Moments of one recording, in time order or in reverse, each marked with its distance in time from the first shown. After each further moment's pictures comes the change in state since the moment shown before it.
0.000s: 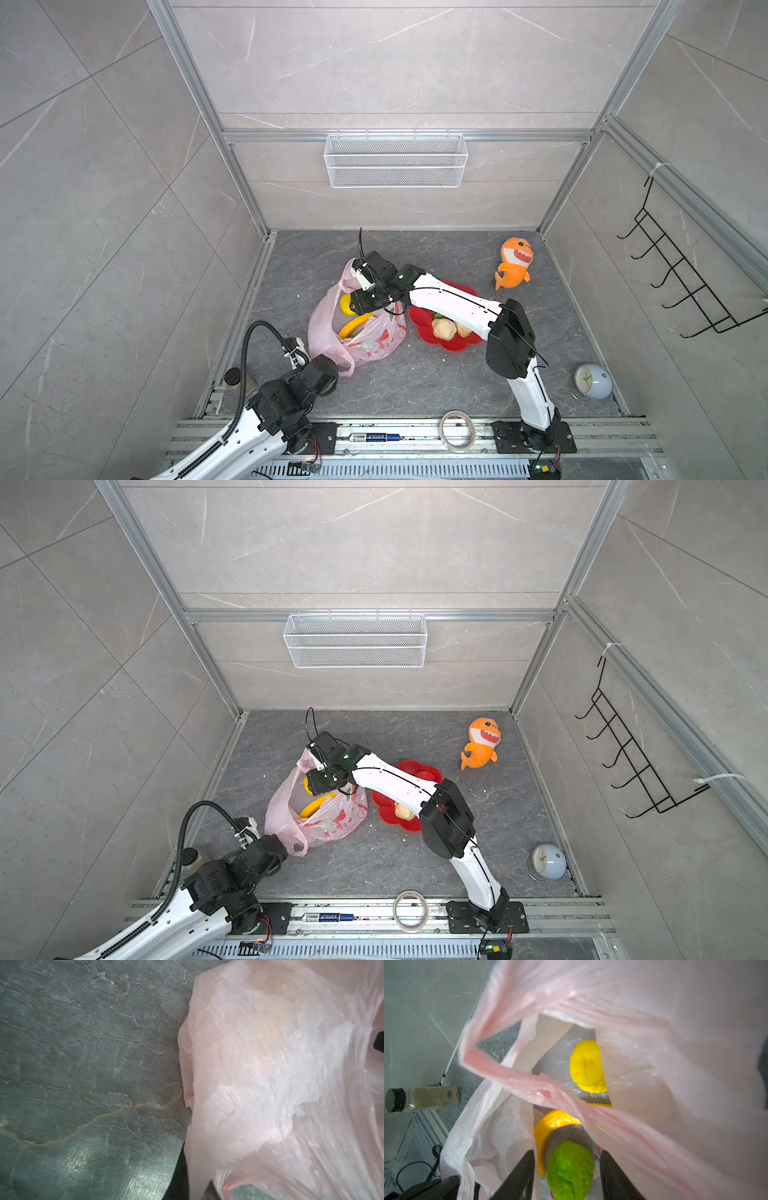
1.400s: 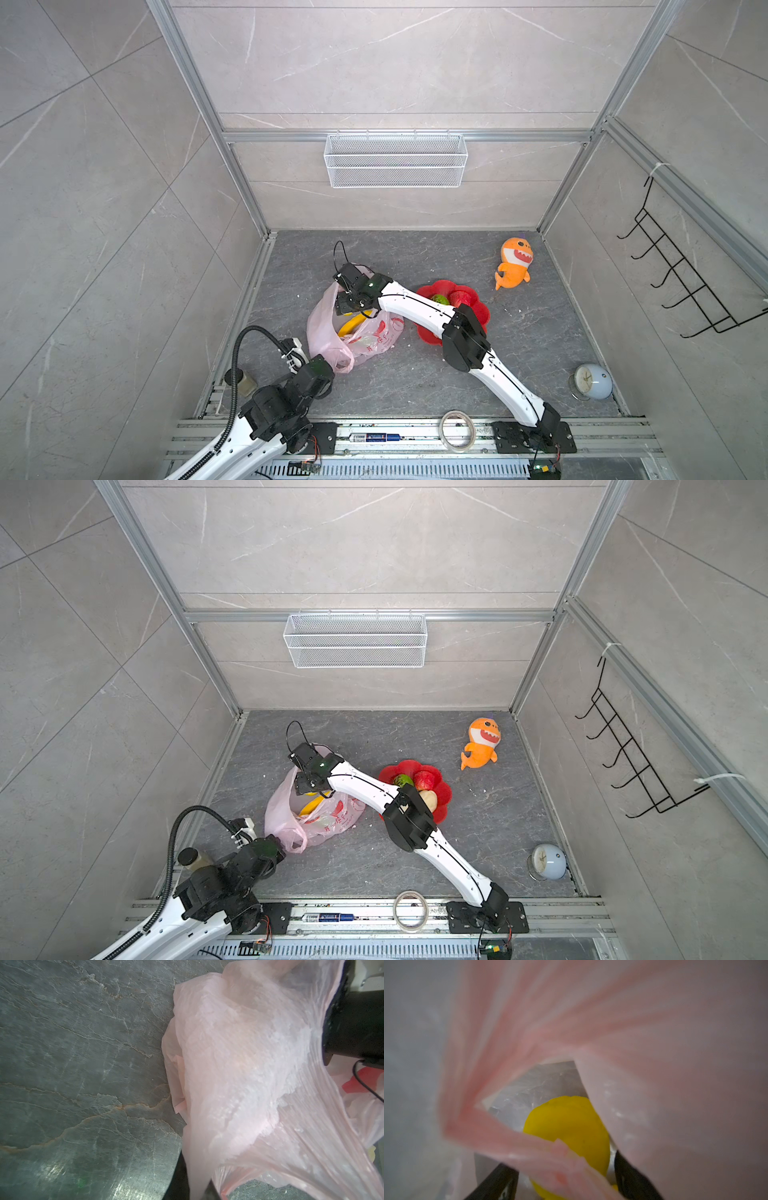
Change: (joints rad) left arm 0.000 -0.101 -0.010 0.002 0.009 0.006; right arm 0.030 0.430 0.441 -0.060 0.216 0.151
